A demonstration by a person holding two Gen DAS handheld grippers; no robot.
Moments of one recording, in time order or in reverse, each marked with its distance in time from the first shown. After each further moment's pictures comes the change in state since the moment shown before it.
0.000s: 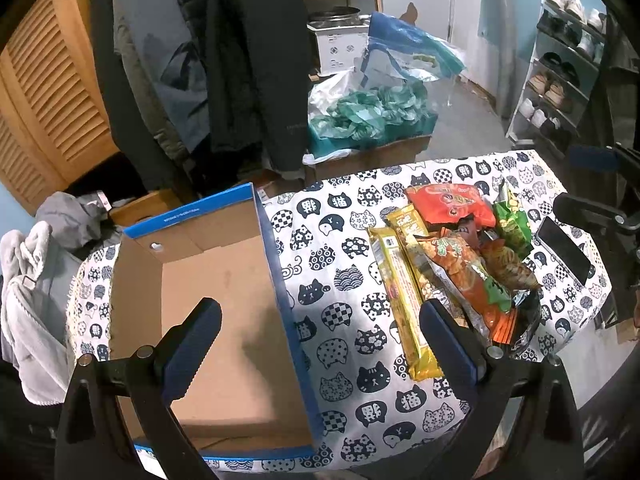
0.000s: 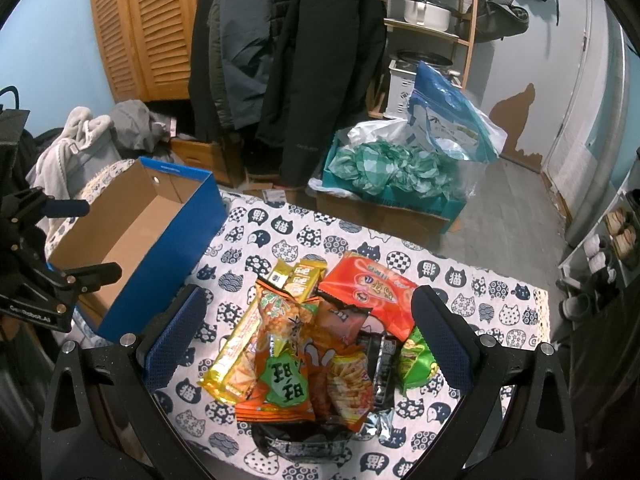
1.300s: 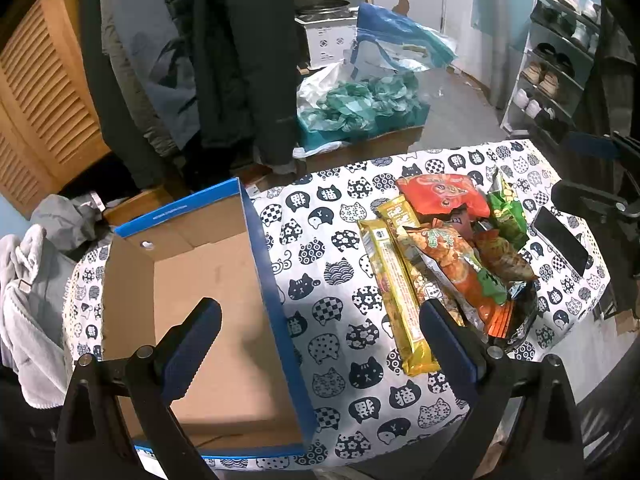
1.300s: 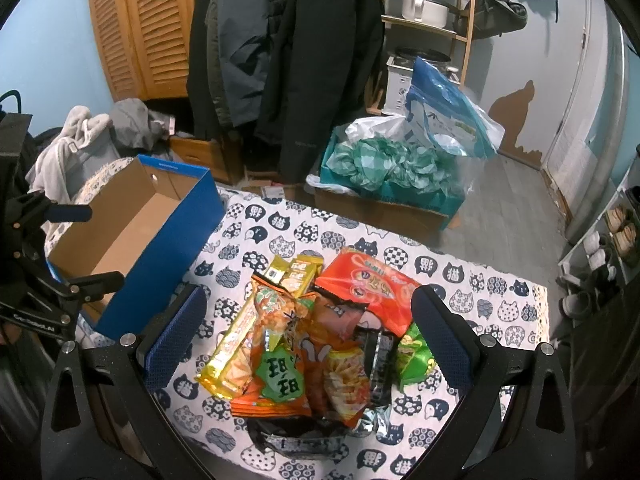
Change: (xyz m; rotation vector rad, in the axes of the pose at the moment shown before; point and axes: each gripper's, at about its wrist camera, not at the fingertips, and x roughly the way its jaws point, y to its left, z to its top) left arm 0.004 -0.009 0.003 0.023 0.027 -0.009; right arm 0.000 -0.003 -0.003 0.001 0.003 0.001
